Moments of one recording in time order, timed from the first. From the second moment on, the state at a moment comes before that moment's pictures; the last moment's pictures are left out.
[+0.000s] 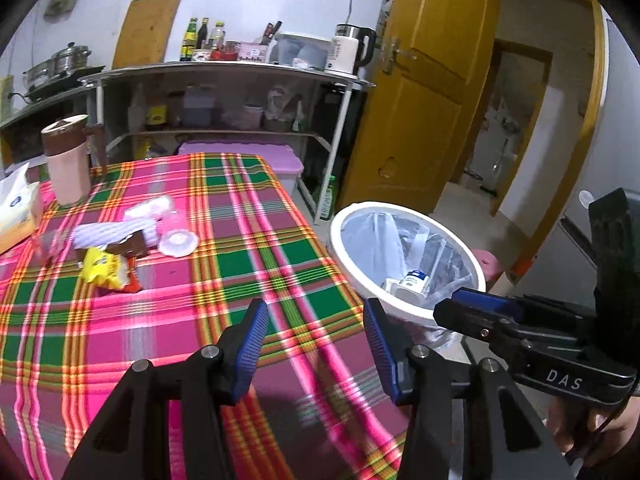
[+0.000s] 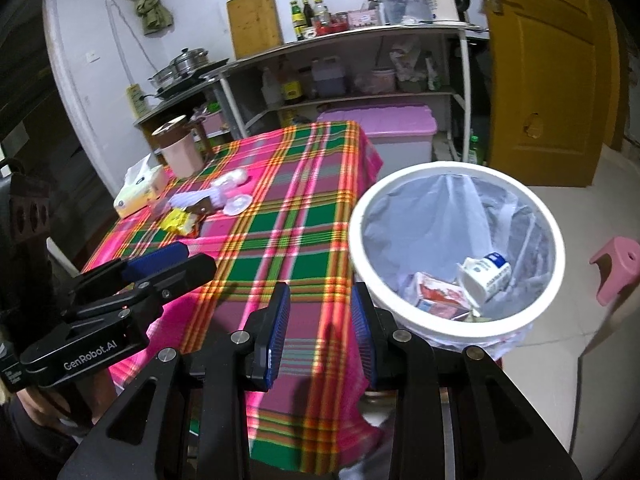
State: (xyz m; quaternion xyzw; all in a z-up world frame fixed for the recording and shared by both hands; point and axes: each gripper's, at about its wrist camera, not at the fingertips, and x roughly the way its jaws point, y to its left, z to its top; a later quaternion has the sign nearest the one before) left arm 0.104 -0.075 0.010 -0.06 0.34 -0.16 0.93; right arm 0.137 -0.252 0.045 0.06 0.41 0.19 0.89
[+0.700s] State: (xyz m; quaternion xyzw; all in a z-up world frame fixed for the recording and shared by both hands) left arm 0.101 0.003 -0.006 -0.09 0.35 -0.06 0.93; right arm 0.153 -0.188 0.033 0.02 0.42 0.25 0.87
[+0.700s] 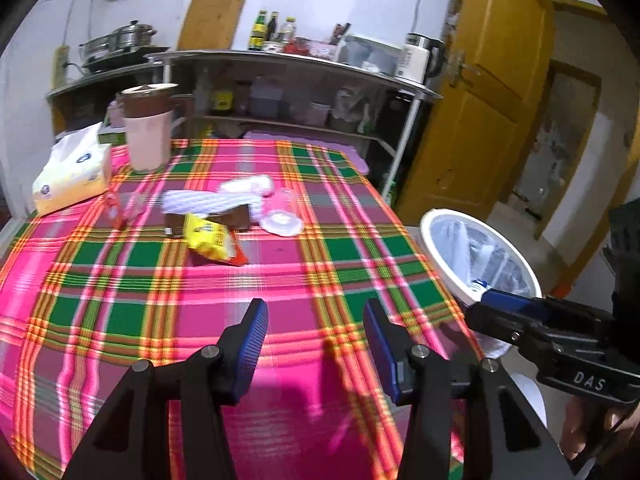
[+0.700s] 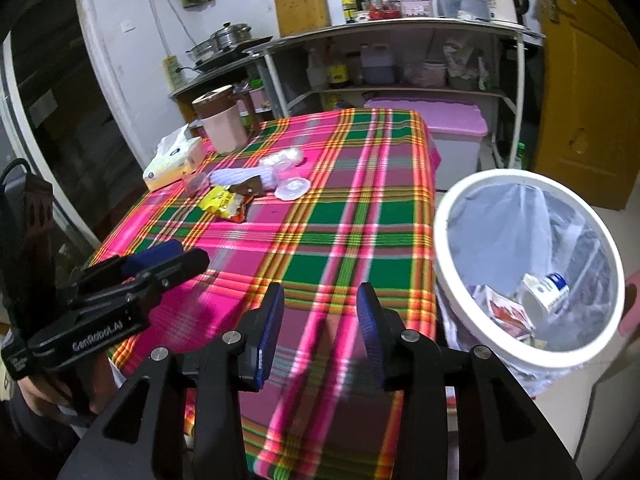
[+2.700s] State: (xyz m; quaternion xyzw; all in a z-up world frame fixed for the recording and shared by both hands) left arm 0.194 0.097 -0.049 -0.17 0.38 -0.01 0.91; right arm 0.317 -0.046 -0.015 -0.08 0.44 0.29 0.85
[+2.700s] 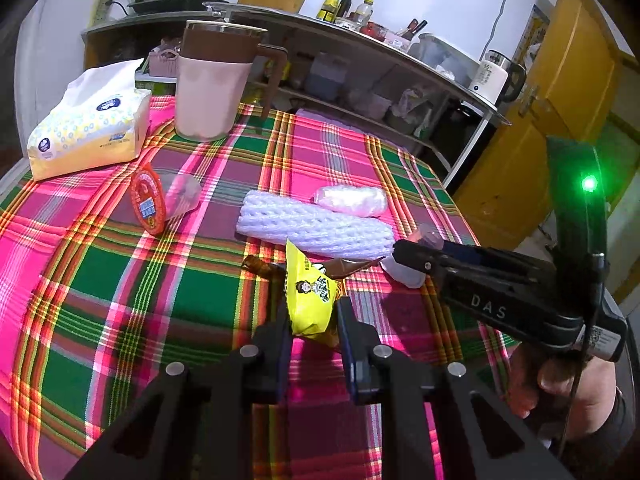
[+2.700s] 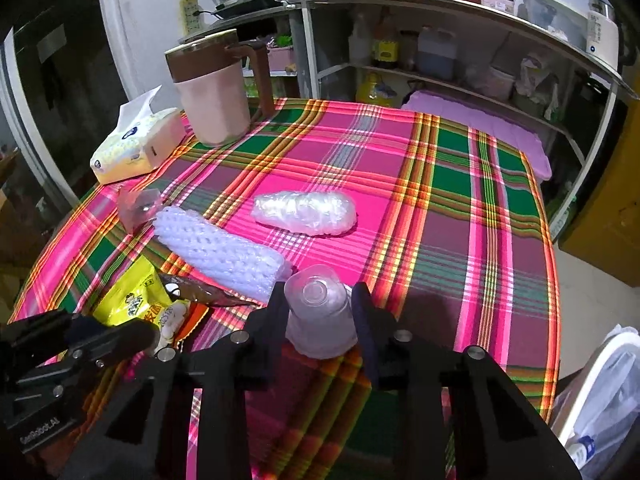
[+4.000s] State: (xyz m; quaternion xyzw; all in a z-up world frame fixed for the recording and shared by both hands) left arm 0.144 -0.024 0.011 -0.10 0.36 -0.10 0.92; right arm 0.198 -0.190 0.056 -0.01 0.38 0.23 0.90
